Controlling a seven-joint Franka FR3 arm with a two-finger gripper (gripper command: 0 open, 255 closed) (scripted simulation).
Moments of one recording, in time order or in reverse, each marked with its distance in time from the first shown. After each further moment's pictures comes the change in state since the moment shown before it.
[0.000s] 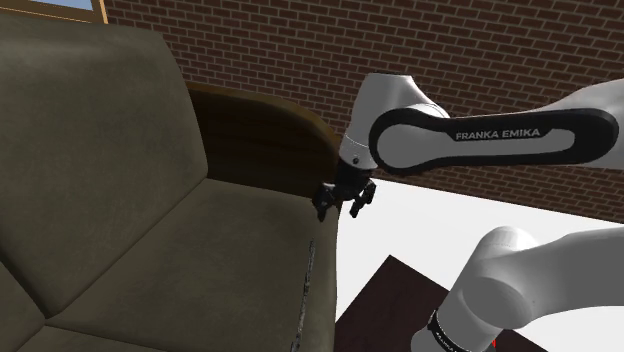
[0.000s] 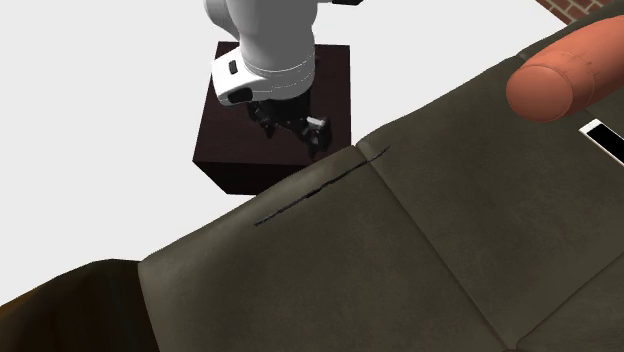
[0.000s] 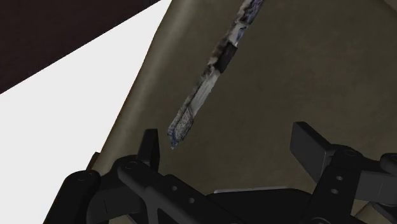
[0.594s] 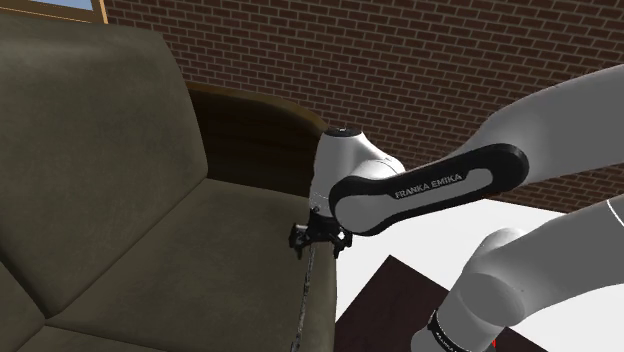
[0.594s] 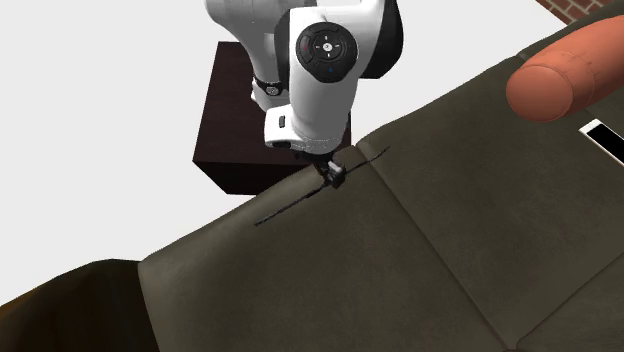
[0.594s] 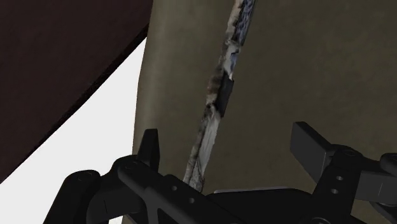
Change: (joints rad) arm -0.072 0.262 0.254 -0.058 0.055 0.253 0.375
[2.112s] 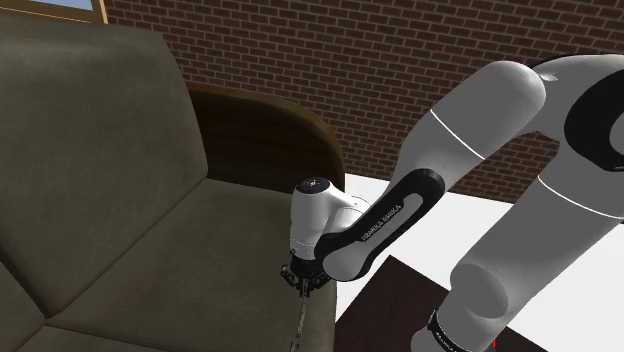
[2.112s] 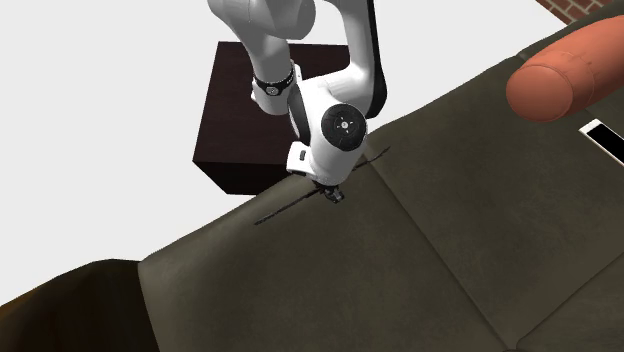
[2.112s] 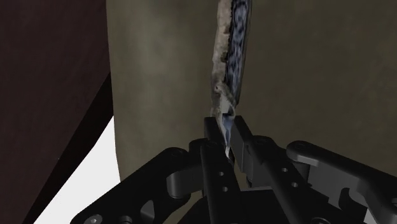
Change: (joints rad) arm -0.188 0.421 0.238 0.002 -0.229 0.330 0.431
